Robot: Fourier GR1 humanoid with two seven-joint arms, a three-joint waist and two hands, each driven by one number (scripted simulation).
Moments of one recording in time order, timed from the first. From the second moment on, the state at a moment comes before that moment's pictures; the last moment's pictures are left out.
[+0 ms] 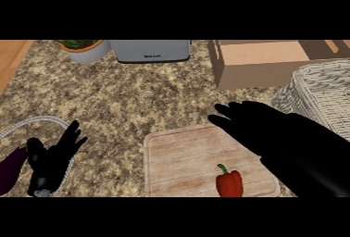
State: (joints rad) left arm 0.07 0.39 -0.16 -1.42 0.30 0.18 0.15; right arm -0.64 -0.69 0.48 -2.19 0.03 0.58 0.85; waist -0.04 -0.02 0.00
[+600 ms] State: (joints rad) left arm 0.07 0.38 -0.17 -1.44 0.29 0.17 0.16; right arm -0.70 -0.96 0.34 -2.24 -0.41 0.65 0.92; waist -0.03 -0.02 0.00
